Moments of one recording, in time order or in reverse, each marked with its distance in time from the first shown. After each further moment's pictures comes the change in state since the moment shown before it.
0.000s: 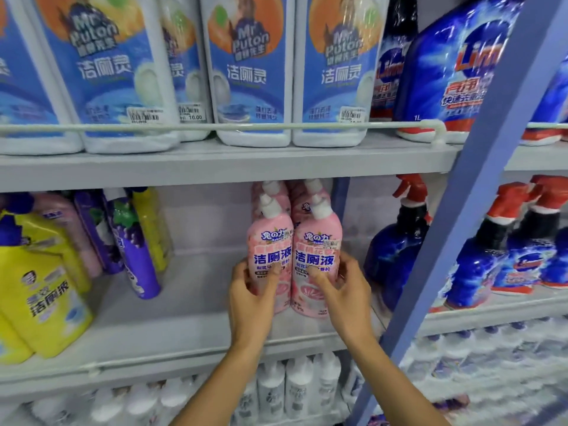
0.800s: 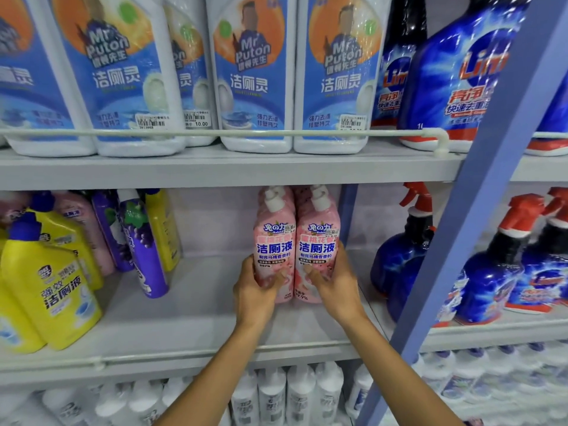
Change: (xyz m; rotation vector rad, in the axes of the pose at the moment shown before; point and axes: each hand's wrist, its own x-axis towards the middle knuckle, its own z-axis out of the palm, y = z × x) left_hand 0.032 -0.025 0.014 0.211 -0.002 0.009; right_hand 0.047 0.026 0.012 -0.067 -0.195 -0.008
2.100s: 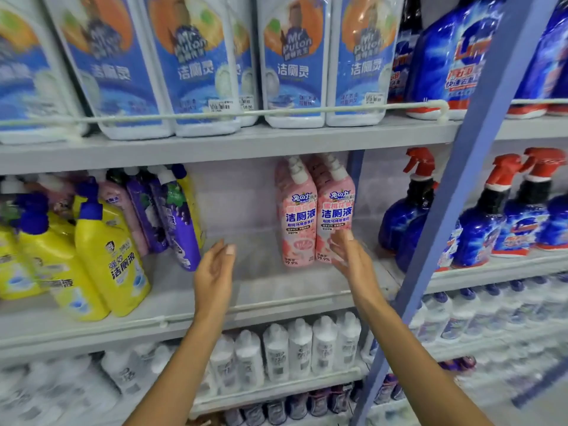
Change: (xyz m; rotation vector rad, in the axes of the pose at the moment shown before) left_hand -0.026 0.008 -0.152 -0.296 -0.012 -0.079; right_hand -0.085 -0.060 0.020 0.335 0.043 0.269
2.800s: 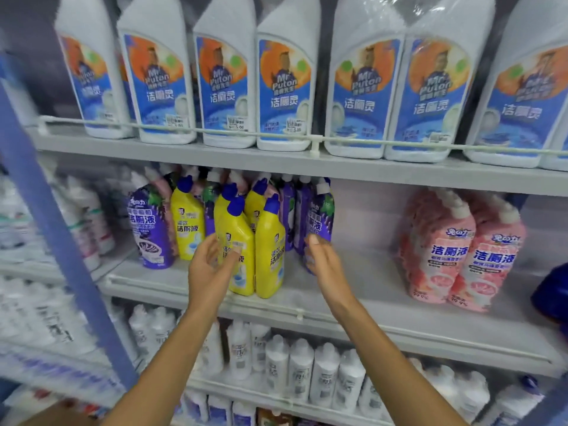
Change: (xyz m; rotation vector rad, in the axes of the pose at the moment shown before) left_hand 0.031 0.069 -0.254 0.119 0.300 0.100; right_hand -0.045 -0.018 0.293 -0.033 -0.424 -0.112
